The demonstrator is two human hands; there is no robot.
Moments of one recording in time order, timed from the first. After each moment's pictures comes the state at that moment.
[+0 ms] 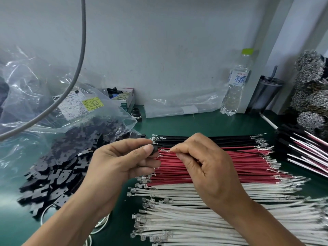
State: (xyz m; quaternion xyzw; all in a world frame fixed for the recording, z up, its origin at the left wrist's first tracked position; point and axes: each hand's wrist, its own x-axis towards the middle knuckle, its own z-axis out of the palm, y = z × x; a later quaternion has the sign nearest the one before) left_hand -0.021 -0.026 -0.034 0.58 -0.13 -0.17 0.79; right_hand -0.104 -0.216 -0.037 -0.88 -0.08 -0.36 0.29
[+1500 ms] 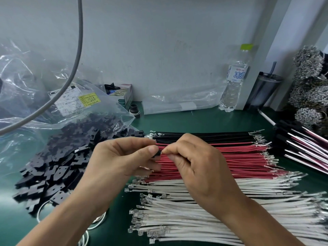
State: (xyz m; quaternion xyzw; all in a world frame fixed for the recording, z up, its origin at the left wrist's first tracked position) left_hand -0.030 -0.027 -0.030 0.67 -0.19 -0.14 0.71; right_hand -0.106 -0.207 -0.034 -0.91 -0.09 -0.32 0.27
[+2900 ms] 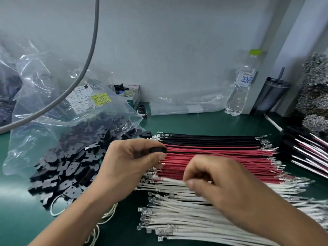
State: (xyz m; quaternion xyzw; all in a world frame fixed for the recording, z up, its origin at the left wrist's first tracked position) left_hand -0.019 -0.025 -0.043 0.69 -0.27 -0.05 0.67; right_hand -0.140 -0.215 -0.003 -0.95 -0.04 -0.07 0.29
